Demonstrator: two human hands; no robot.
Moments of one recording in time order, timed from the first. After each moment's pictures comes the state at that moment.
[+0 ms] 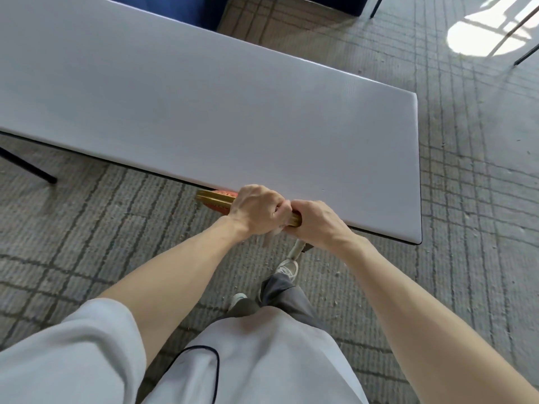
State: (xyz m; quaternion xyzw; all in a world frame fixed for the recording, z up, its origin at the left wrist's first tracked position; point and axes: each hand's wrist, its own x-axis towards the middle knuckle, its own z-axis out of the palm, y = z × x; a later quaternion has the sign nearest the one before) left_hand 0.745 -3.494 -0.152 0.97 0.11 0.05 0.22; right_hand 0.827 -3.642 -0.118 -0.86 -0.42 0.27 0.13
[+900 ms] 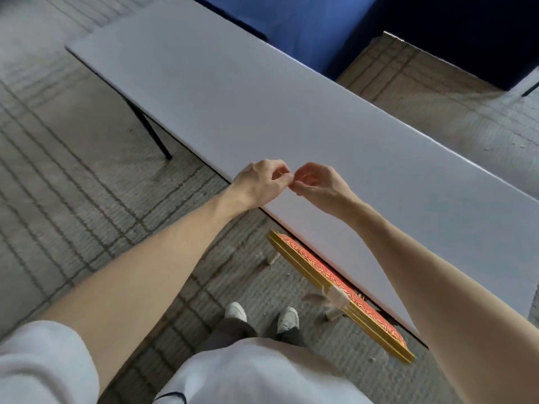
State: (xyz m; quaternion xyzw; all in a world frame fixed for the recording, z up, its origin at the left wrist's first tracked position) left_hand 0.699 -3.339 -0.047 0.83 0.41 0.05 0.38; right_hand 0.858 -3.423 -0.052 -0.72 -0.47 0.42 0.29
